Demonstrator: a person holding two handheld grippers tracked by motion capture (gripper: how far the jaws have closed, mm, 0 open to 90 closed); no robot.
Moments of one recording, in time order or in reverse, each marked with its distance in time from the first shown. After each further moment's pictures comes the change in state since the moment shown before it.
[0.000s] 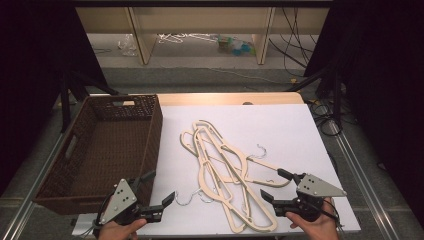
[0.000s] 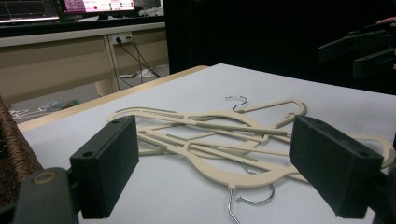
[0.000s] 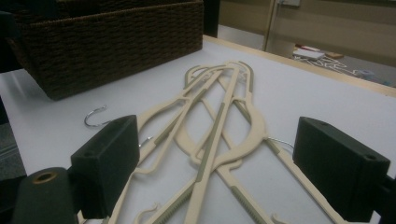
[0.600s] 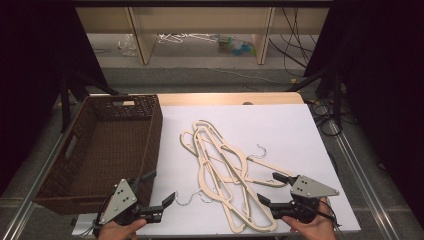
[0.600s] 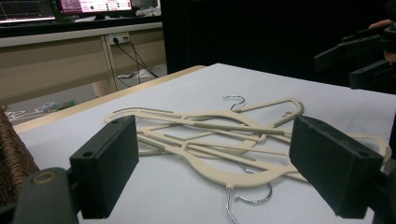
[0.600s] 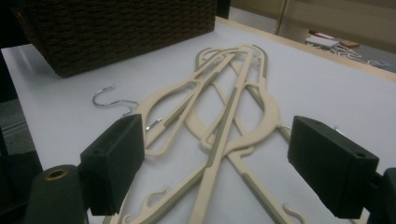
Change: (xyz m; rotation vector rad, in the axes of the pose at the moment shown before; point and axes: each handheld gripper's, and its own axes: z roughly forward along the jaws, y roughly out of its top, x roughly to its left) left arm -0.001 0.000 0.000 0.003 -0.013 0.003; right arm 0.006 -0.001 0.006 0.073 0.038 -0.043
